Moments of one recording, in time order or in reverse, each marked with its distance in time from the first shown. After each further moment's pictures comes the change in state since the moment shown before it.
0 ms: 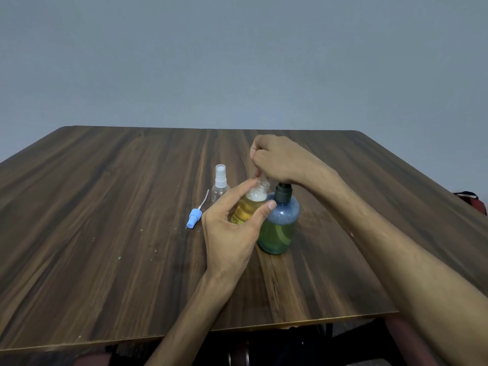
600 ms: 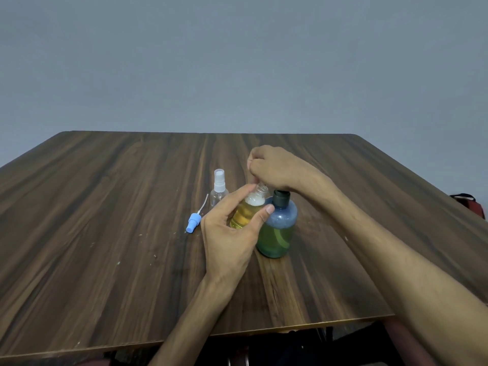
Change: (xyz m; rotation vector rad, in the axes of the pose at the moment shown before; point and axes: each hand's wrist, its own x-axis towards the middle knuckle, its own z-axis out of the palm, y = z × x) left_hand 0.000 0.001 0.001 0.014 0.004 -0.007; right_hand -0.001 -0.001 0.002 -0.004 -0.049 0.026
